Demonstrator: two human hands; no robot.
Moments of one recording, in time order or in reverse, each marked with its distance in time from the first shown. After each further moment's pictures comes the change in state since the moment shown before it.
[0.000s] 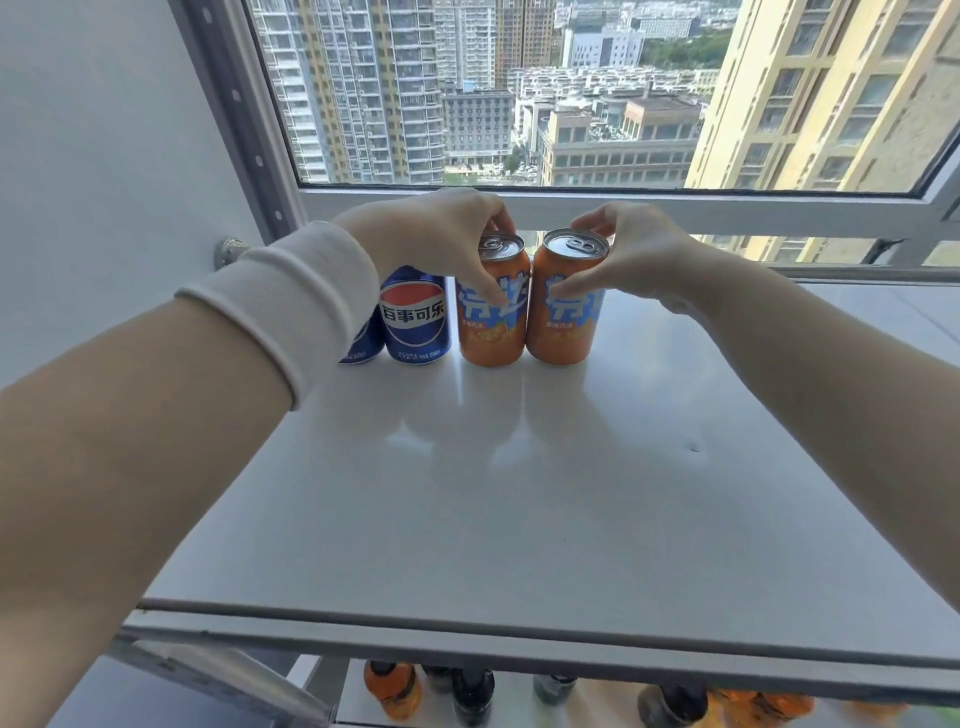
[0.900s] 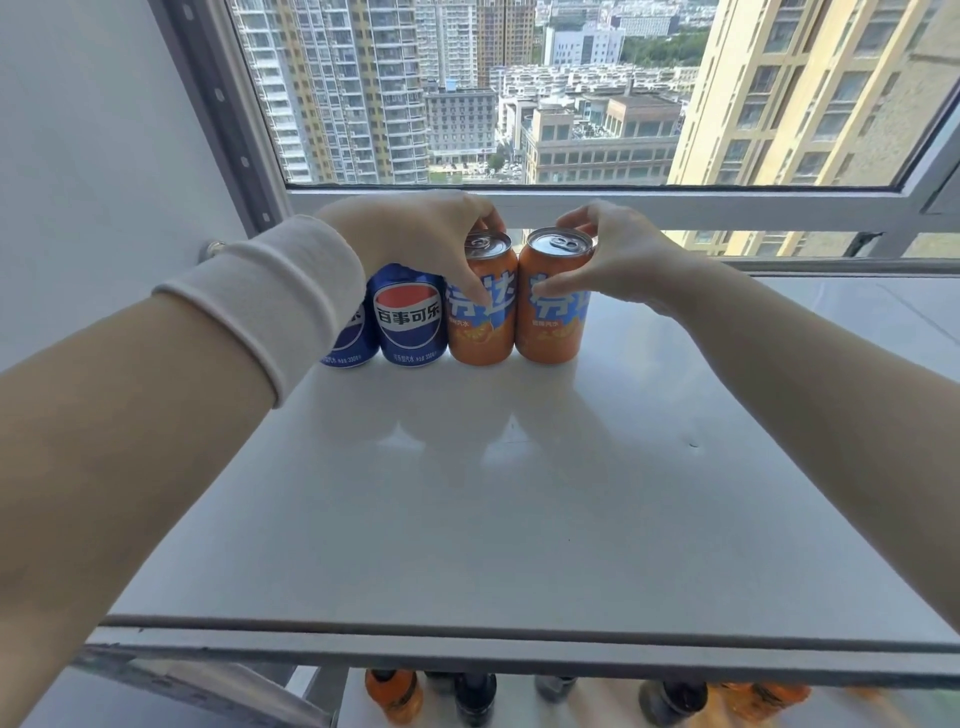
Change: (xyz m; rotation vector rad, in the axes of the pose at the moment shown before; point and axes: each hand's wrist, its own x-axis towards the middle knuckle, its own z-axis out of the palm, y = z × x) left_hand -0.005 -0.003 -0.006 0.022 -0.055 -0.008; right_hand -0.001 -0.004 0.009 -0.088 0.031 -0.019
